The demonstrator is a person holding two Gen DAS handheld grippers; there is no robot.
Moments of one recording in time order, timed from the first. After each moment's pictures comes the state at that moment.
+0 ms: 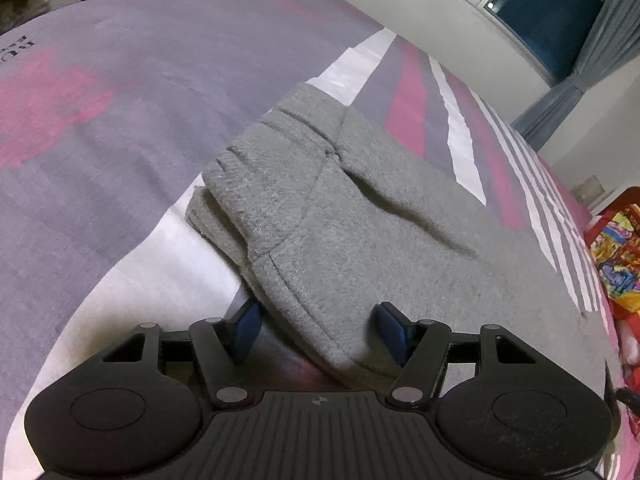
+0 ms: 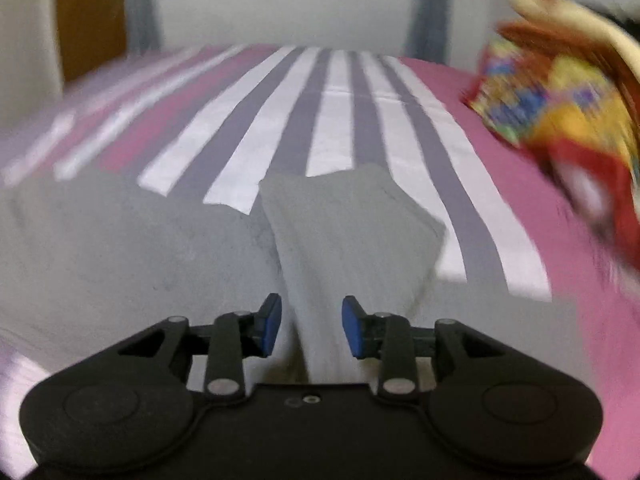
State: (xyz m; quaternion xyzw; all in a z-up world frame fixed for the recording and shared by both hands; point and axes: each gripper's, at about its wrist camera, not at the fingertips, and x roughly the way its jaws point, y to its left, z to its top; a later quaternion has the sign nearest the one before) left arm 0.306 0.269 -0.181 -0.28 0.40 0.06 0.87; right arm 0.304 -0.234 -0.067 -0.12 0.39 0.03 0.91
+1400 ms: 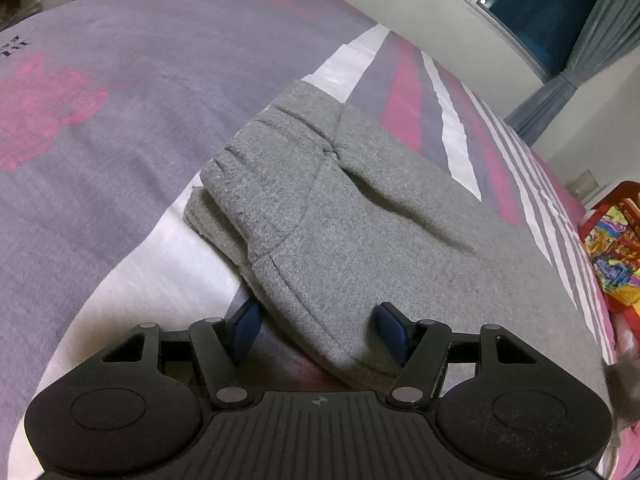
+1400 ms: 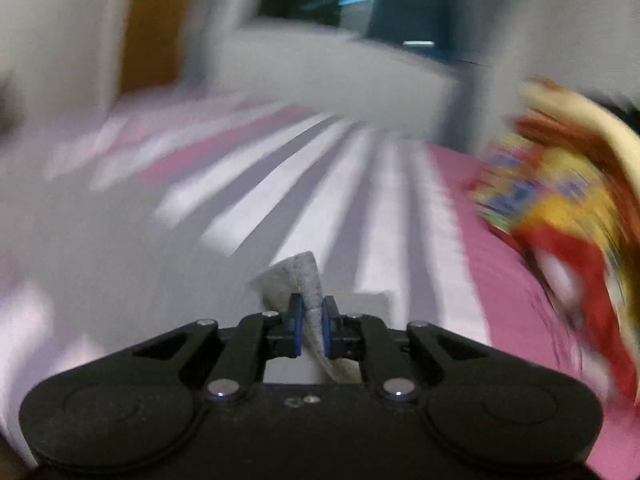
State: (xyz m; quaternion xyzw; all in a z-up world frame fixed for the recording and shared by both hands) left arm 0.309 0.271 -0.185 -0.28 0.40 0.05 0.87; right arm 0.201 -0.349 -0.012 0.00 0.21 0.02 0.98
